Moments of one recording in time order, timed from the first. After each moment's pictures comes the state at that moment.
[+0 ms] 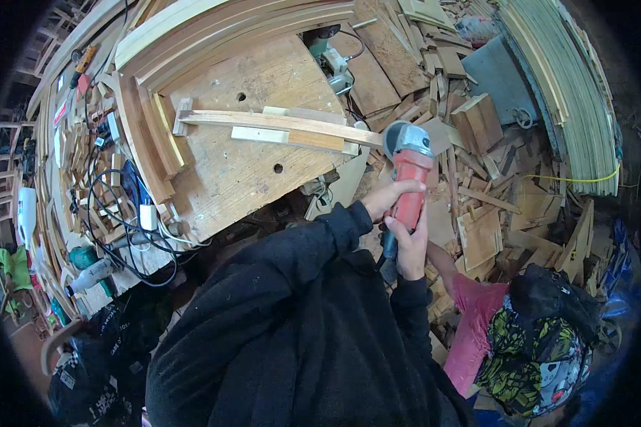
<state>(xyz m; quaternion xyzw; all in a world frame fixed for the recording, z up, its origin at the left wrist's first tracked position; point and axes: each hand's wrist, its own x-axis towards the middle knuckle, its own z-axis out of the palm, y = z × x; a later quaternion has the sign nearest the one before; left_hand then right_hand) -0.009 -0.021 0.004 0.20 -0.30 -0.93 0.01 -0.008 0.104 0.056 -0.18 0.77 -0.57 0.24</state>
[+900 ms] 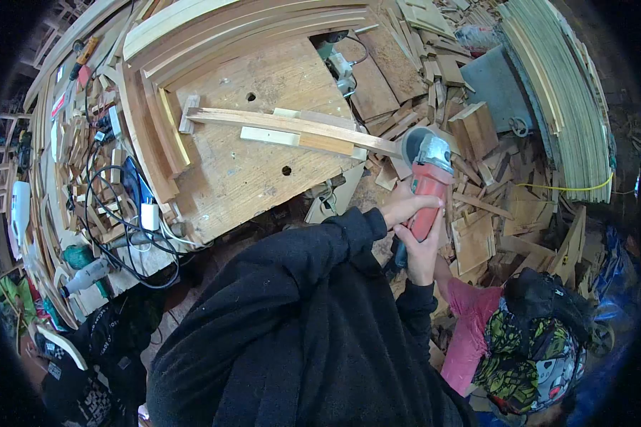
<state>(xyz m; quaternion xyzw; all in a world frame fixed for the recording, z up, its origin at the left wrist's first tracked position) -0.005 -0.022 0.043 0.21 -0.43 -0.87 0.10 0.004 0.090 0.088 -0.16 0.77 -0.58 0.22</state>
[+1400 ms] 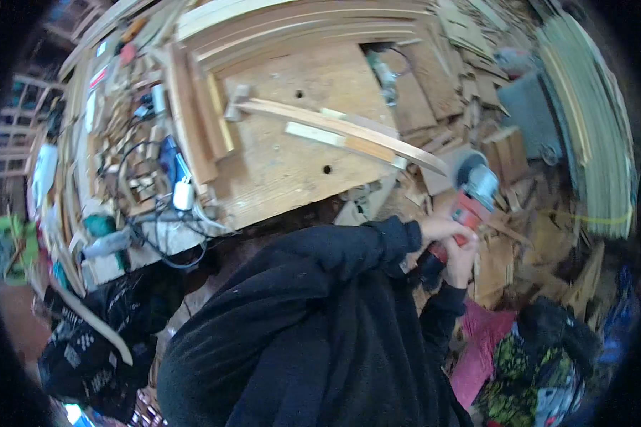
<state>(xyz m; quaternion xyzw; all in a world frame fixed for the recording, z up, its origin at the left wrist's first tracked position) -0.014 0.006 0.013 0.14 -0.49 -0.86 0.07 -0.038 0.124 0.050 -0.16 0.75 -0.57 0.30</state>
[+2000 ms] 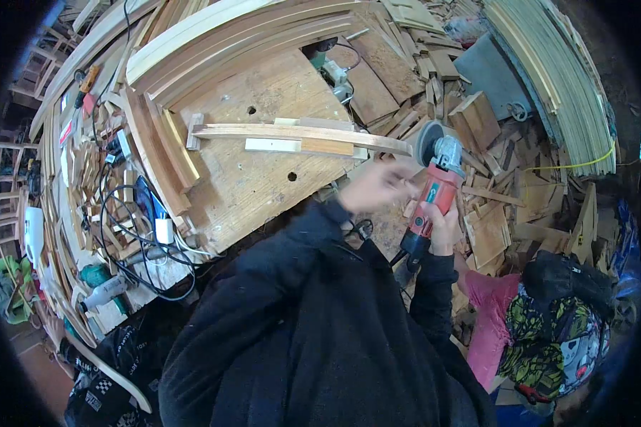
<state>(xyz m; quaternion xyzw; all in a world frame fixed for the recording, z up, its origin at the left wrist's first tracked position) 0.038 -0.090 0.037 0.02 -0.61 -0.79 0.03 -0.037 0.103 0.063 -0.12 0.71 -0.66 0.22</state>
